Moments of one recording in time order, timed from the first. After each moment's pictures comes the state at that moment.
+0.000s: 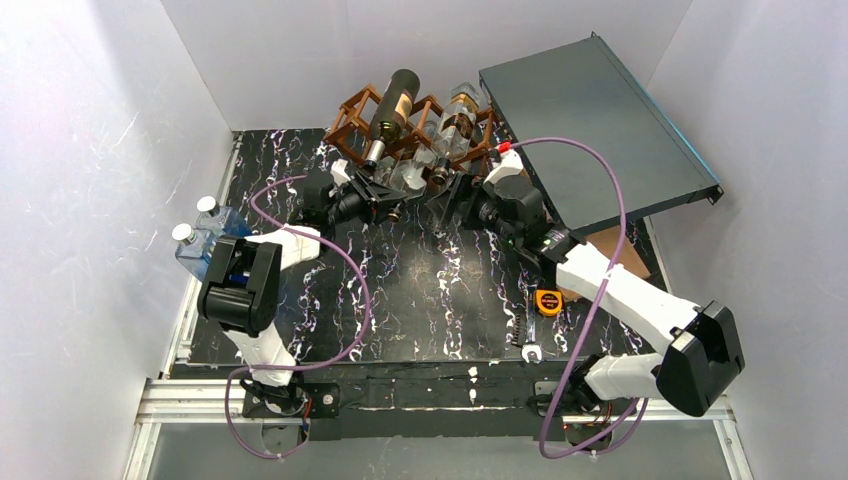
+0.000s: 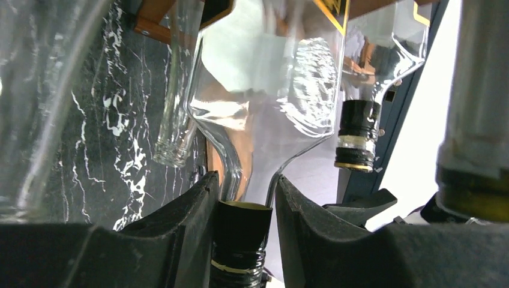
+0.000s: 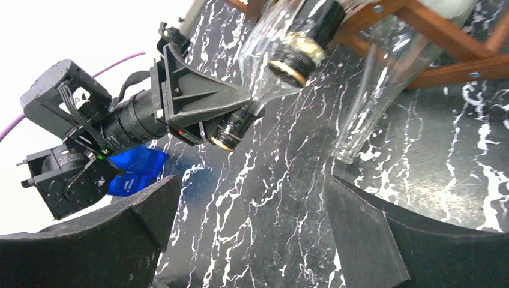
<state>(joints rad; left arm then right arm) -0.23 1.72 0.88 0.53 0.66 -1.31 0.74 1.29 1.01 -0.01 0.07 0.66</state>
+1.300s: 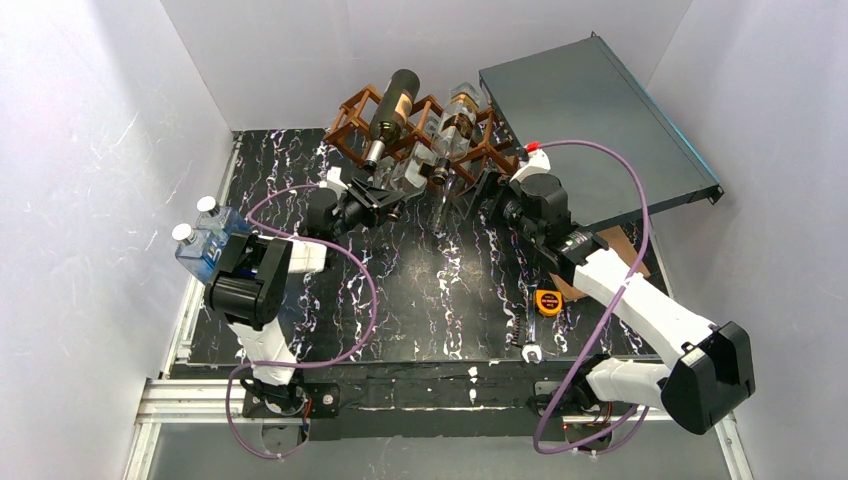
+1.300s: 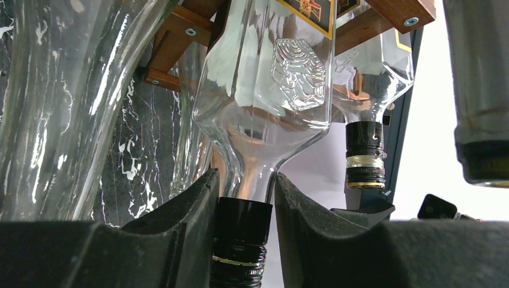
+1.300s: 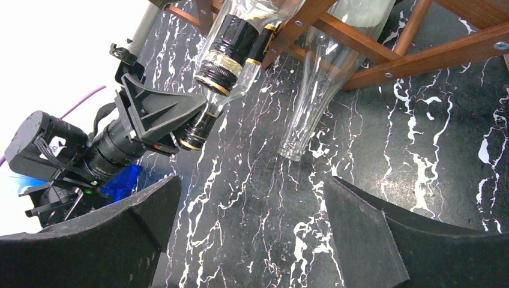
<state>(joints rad) -0.25 1.79 0.77 0.85 0.48 -1.35 0.60 1.20 0.95 -0.07 0.04 0.62</state>
